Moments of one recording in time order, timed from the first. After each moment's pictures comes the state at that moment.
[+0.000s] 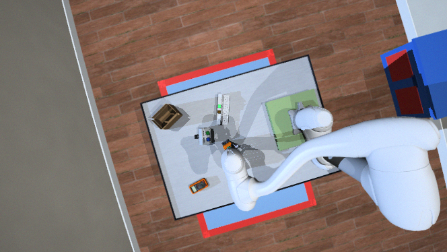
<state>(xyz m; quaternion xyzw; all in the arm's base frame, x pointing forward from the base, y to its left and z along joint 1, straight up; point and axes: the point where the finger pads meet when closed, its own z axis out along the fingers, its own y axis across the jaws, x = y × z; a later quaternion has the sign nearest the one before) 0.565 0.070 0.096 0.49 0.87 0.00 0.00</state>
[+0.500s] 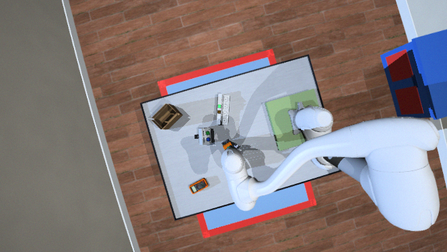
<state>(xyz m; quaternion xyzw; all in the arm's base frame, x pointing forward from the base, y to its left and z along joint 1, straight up) 0.565 0.070 0.093 0.49 0.87 0.00 0.00</state>
